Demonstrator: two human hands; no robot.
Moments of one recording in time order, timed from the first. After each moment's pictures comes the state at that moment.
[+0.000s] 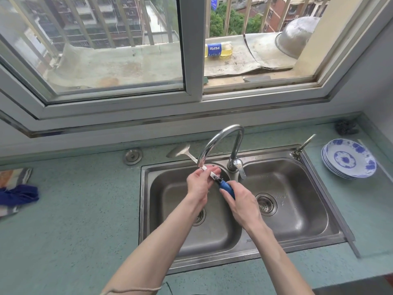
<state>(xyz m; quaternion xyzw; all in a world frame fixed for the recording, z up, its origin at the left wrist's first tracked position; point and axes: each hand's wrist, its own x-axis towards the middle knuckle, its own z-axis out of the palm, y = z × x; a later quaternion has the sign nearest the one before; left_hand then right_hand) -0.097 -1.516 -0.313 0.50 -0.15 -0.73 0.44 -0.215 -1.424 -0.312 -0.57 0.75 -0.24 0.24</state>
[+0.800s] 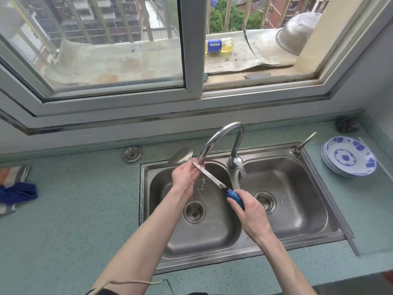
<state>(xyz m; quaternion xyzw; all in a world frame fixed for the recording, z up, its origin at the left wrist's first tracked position) -0.062 -1.543 -0.320 0.50 -0.13 -0.72 0.47 -0.229 -1.389 -0.327 -0.56 0.74 -0.27 0.25</state>
